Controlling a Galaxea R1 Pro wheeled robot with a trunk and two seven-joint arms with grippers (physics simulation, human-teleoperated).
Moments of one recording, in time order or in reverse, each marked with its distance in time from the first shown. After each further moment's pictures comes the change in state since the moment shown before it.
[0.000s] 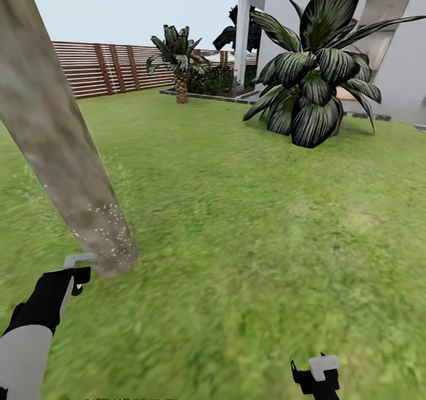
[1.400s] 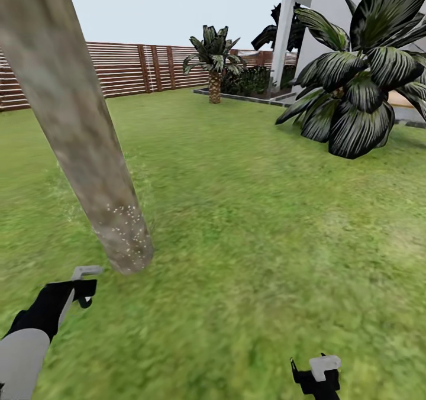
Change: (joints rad) left arm -0.007 0.037 -0.040 0.178 -0.009 -0.084 -0.115; right arm 0.000 -0.001 -0.001 0.002 -0.002 0.000 -0.001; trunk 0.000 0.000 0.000
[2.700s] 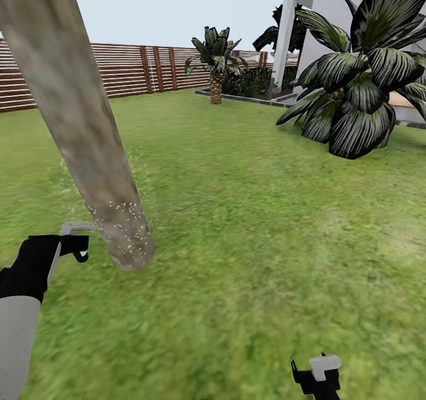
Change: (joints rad) left arm -0.121 0.048 -0.061 -0.306 0.008 0.255 -0.116; right arm 0.000 0.000 -0.001 -0.001 0.000 0.000 0.000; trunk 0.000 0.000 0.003
